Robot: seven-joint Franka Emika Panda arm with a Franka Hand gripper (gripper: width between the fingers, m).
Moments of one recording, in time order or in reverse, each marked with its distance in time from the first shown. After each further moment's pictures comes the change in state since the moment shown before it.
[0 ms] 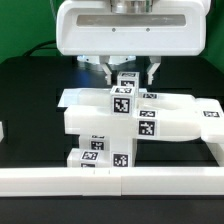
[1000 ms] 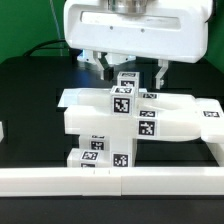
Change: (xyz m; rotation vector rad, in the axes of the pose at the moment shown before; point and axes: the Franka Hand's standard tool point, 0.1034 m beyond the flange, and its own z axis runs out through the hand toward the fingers) arm 0.000 -0.004 0.000 0.009 -0.001 0.341
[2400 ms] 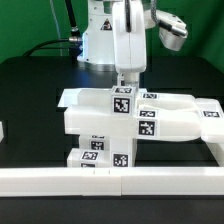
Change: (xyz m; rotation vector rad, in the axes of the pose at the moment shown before) arm 0.002 0.000 0.001 0.081 -0.029 1.177
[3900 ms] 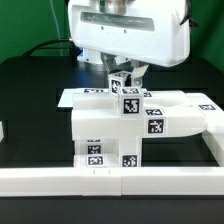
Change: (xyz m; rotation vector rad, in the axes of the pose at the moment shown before) arm 0.009 0.000 -0.001 -0.018 0.030 -0.682
